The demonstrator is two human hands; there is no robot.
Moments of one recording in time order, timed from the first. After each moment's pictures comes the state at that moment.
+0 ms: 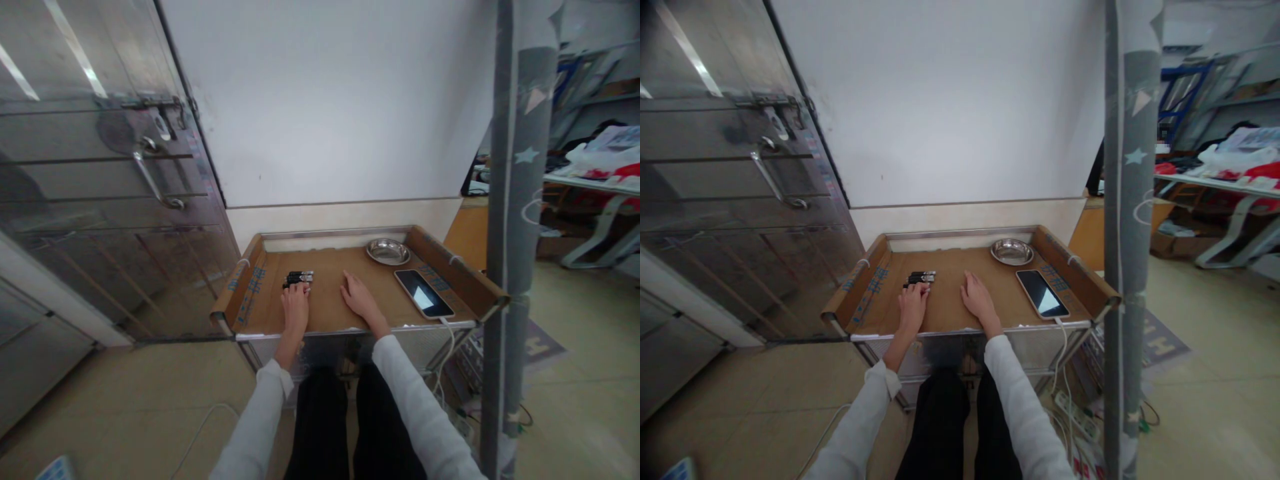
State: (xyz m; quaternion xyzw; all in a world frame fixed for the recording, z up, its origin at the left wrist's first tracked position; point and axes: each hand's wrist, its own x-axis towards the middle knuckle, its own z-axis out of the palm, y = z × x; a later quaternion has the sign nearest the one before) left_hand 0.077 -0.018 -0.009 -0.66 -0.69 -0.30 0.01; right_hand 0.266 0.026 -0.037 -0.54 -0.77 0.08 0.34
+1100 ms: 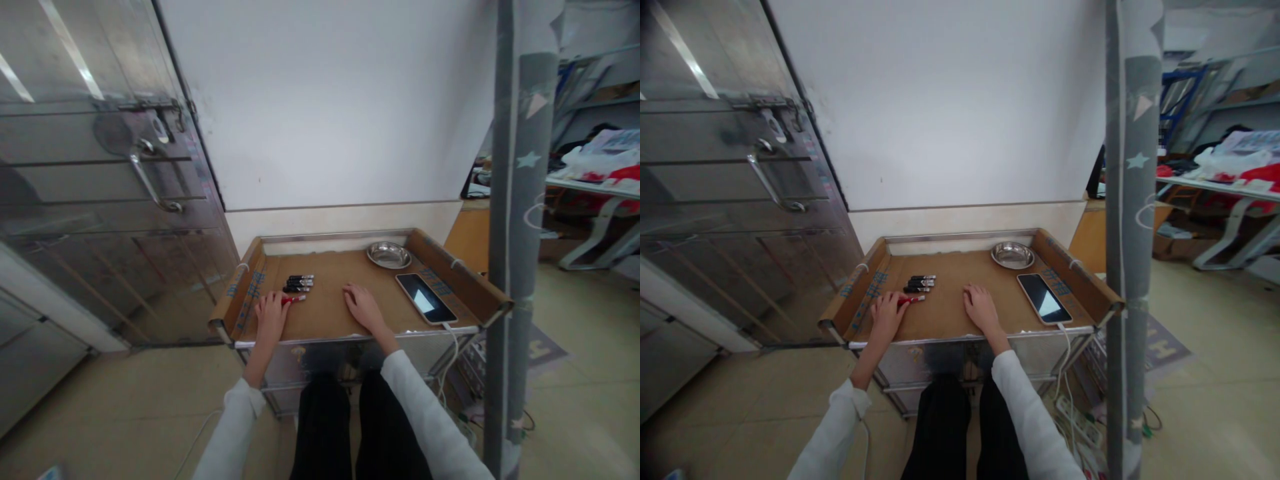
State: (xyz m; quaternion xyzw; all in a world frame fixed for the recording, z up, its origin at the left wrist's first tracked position) left_hand 0.017 -0.032 -0.002 -0.67 -0.71 -0.21 0.06; right_hand 0.264 0.002 -0.024 -0.56 -0.75 0.09 0.35
